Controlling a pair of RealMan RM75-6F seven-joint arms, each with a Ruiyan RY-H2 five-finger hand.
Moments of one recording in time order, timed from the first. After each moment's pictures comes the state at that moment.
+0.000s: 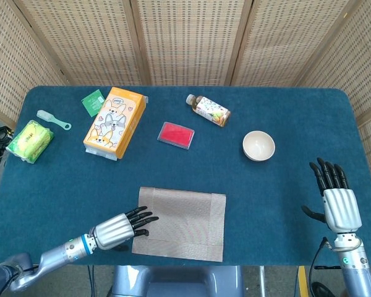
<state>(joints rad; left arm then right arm) -0.59 -1.59 0.21 -1.12 2.08 1.23 -0.21 0.20 -1.23 0.08 -1.56 -1.47 1.50 -0.03</state>
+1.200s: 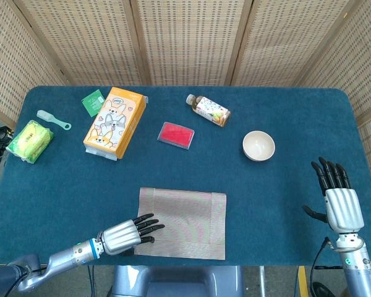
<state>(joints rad) -0.63 -1.64 0.28 -1.10 2.03 1.22 -0.16 0.18 -1.21 0.10 -1.57 -1.48 1.49 -0.02</state>
